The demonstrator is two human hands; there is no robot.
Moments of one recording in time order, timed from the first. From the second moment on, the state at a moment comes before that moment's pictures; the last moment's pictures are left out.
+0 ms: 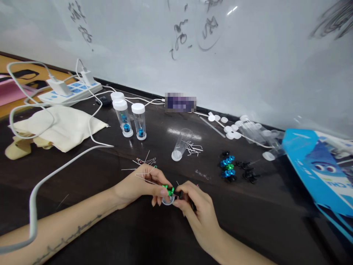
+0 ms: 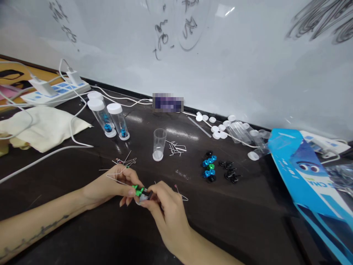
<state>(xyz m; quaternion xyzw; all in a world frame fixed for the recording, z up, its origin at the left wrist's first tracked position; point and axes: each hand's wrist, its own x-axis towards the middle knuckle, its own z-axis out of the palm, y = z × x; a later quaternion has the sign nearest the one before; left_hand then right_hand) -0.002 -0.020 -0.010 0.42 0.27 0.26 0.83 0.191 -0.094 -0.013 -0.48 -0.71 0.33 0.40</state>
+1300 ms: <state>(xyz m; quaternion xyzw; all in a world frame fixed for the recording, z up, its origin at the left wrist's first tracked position) -0.001 -0.023 -0.008 0.42 0.28 0.24 0.83 0.192 -0.095 -0.013 -0.47 -0.74 0.33 0.36</state>
